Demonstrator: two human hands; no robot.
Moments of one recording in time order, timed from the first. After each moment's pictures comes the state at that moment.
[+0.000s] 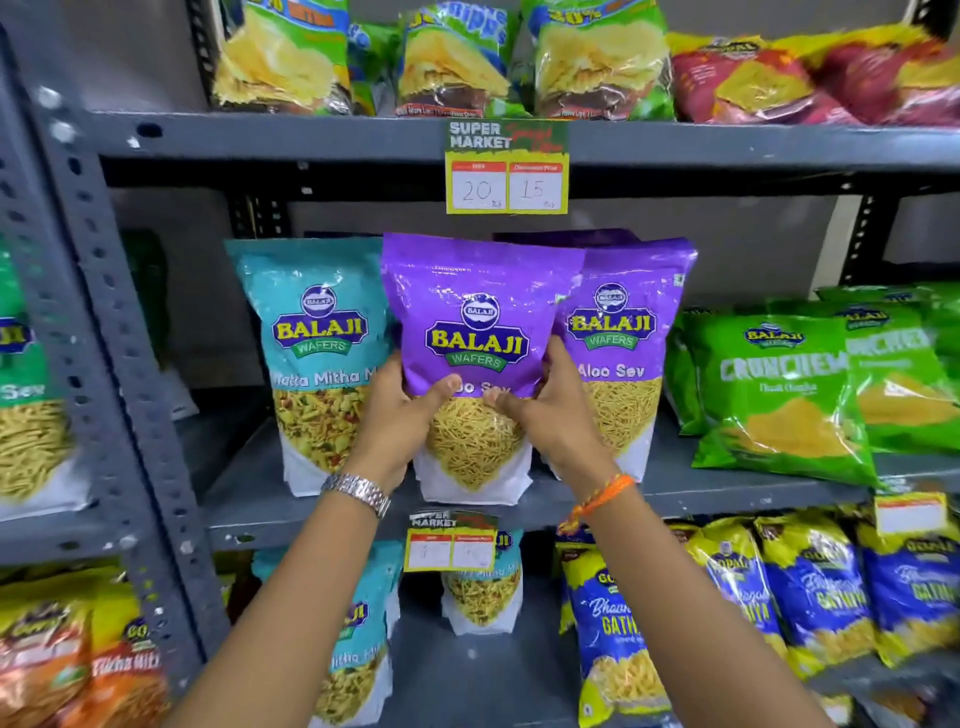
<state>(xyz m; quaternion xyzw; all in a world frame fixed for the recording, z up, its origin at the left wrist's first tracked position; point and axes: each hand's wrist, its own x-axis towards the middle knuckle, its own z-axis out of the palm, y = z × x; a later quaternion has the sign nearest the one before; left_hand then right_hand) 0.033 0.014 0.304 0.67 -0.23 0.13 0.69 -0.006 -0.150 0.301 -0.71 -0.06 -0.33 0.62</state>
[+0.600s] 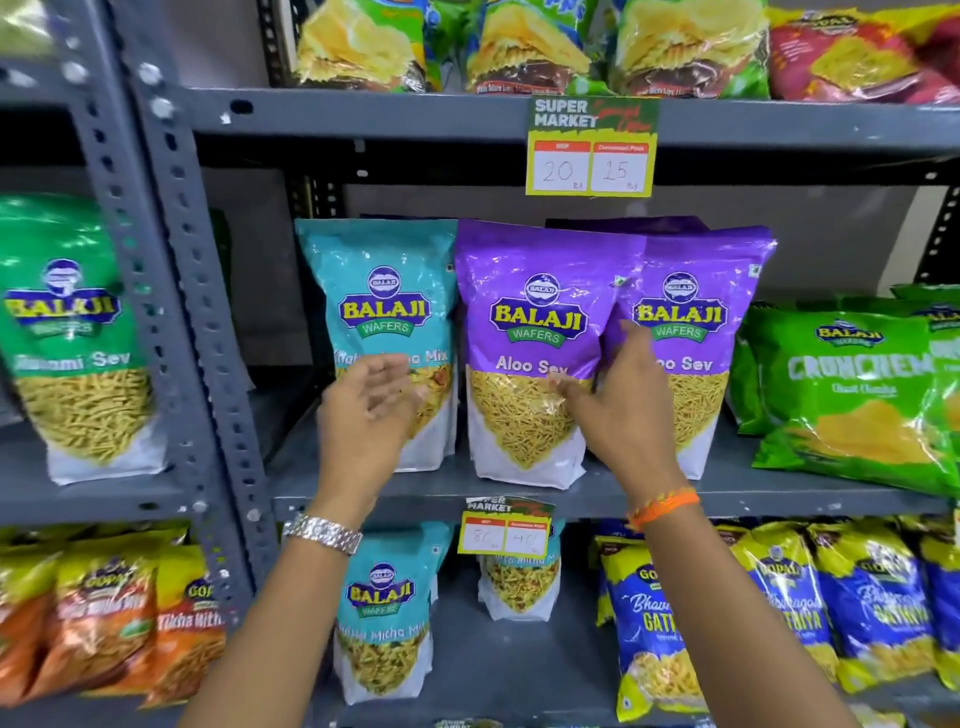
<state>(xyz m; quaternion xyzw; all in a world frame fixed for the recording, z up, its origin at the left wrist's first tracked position) 0.014 0.095 0.289 0.68 -0.16 0.23 0.68 -0.030 -0.131 0.308 -0.83 0.10 -0.44 0.33</state>
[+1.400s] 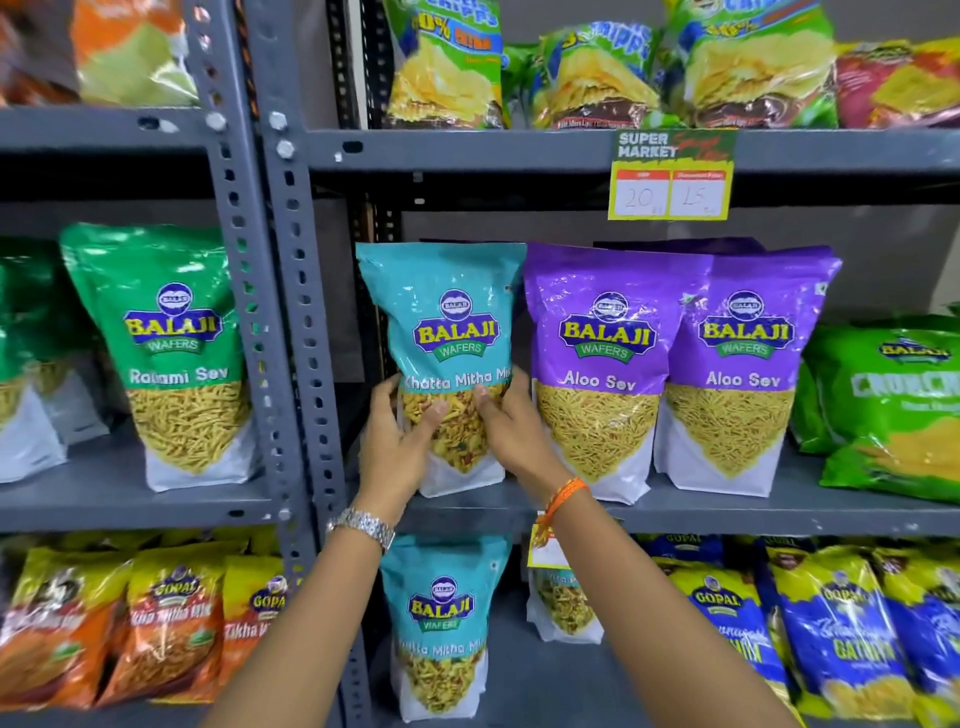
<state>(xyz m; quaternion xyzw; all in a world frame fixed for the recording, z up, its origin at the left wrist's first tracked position) 0.055 0.152 0.264 0.72 -0.11 0.20 0.65 0.056 0.005 0.279 -0.76 -0.08 -0.27 0.58</state>
